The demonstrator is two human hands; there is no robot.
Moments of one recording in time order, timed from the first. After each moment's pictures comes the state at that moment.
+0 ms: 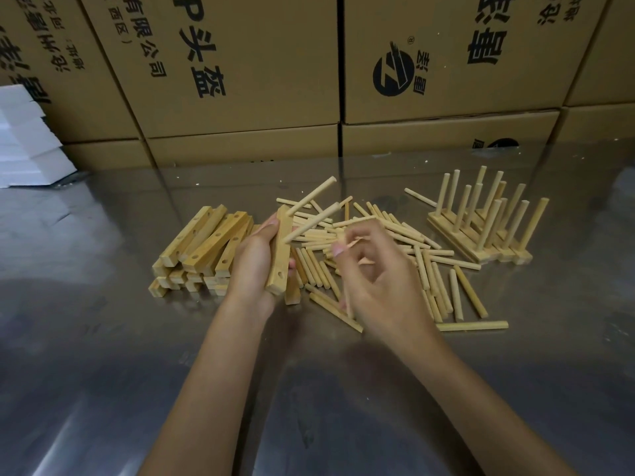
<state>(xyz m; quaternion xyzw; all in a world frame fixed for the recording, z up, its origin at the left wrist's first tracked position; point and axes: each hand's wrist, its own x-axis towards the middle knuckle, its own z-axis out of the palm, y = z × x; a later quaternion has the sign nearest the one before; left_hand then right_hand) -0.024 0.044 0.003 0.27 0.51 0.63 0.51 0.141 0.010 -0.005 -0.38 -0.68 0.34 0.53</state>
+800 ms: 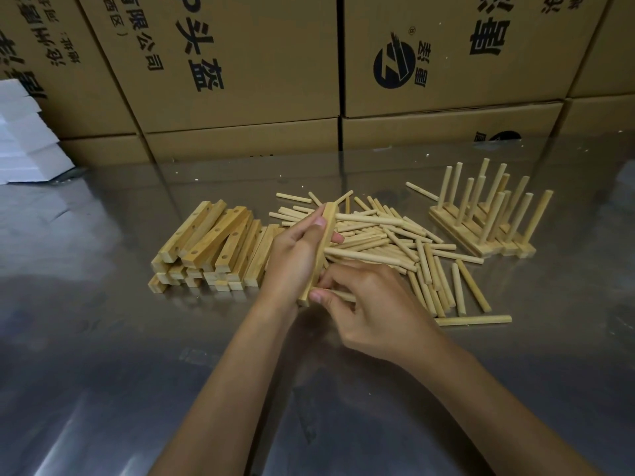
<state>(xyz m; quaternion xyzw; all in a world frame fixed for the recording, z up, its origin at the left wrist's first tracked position) 0.009 0.040 -0.004 0.47 0.52 0.57 0.43 0.146 0.008 -0.014 -0.37 -0.84 0.15 0.35</state>
